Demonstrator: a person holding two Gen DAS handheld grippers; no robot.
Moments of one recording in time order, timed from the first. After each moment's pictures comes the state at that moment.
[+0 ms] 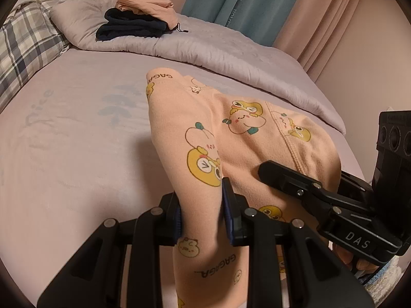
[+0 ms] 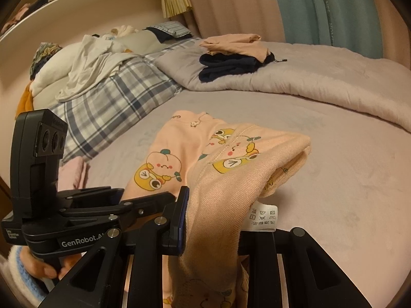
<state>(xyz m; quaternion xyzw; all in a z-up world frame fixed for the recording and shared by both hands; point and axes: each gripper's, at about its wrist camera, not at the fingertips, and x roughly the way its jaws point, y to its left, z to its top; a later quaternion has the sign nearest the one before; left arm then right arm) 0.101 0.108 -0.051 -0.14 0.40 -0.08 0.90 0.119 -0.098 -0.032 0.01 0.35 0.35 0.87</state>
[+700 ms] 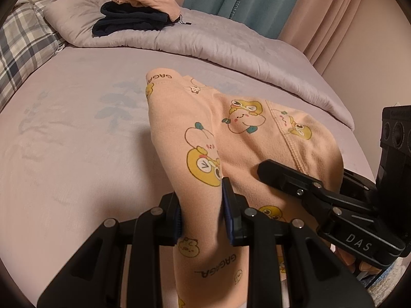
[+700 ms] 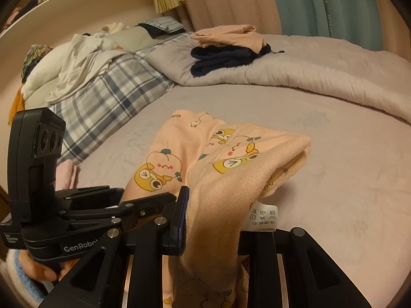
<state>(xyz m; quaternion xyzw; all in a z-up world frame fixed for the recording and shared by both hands) 0.135 0.112 -0.068 -0.13 0.42 -0.08 0.90 0.147 -0.091 -0.046 0.02 0.37 0.34 0.87</state>
